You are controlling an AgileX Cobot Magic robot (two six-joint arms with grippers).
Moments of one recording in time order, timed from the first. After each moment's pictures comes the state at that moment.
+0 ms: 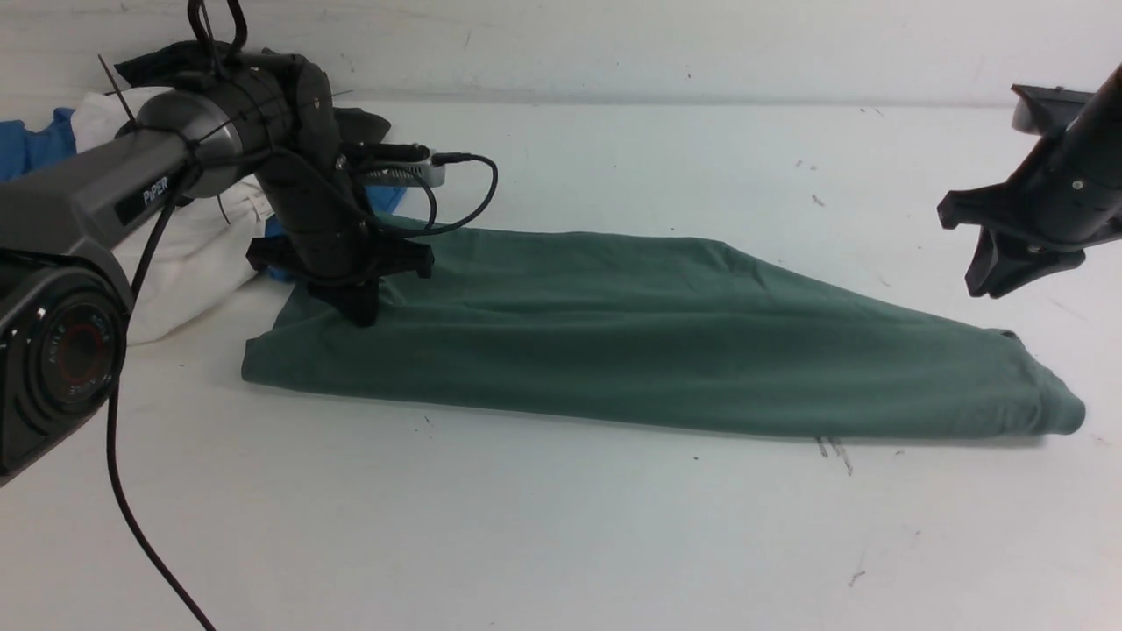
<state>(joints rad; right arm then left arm) -0.06 2.05 -1.78 0.16 1.23 -0.10 -0.15 2.32 -1.99 -0.04 1.10 -0.07</state>
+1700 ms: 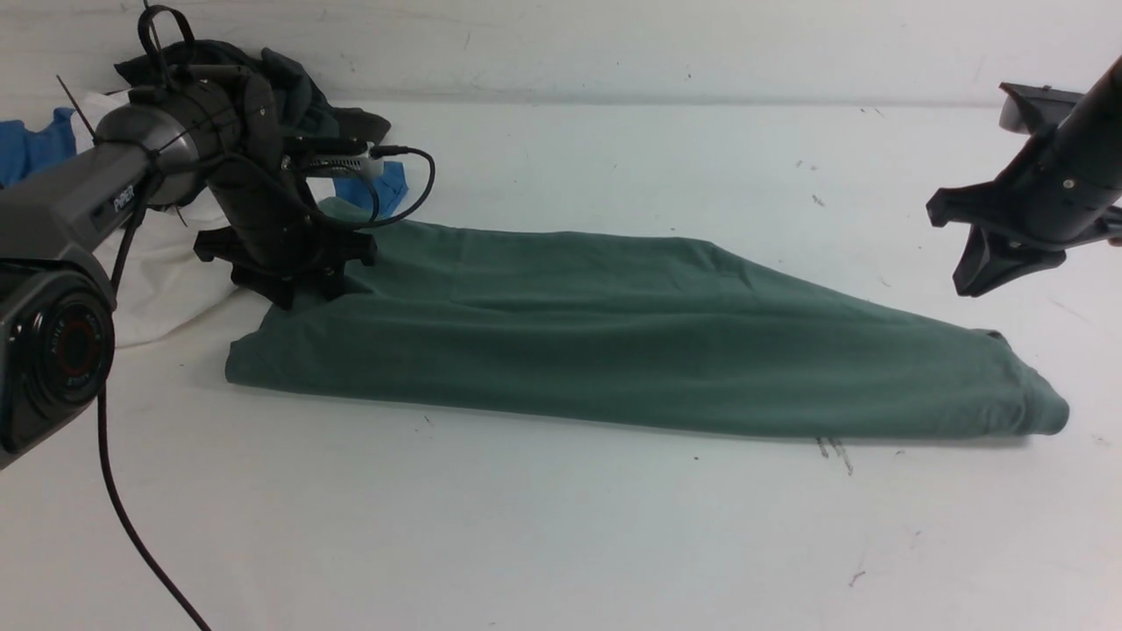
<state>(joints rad) -0.06 2.05 -1.78 0.22 1.23 -0.15 -0.05 2.41 -2.10 -0.05 1.06 -0.02</state>
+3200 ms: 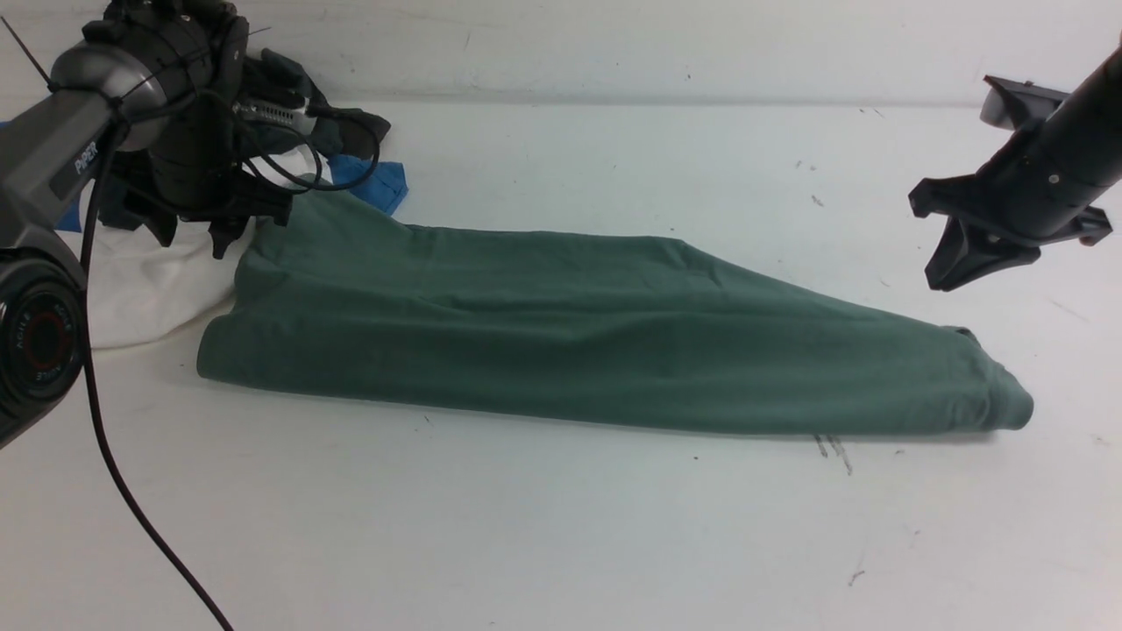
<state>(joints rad) -0.05 2.04 -1.77 0.29 1.23 -0.17 -0.06 2.34 -2.19 0.34 1.23 -0.12</state>
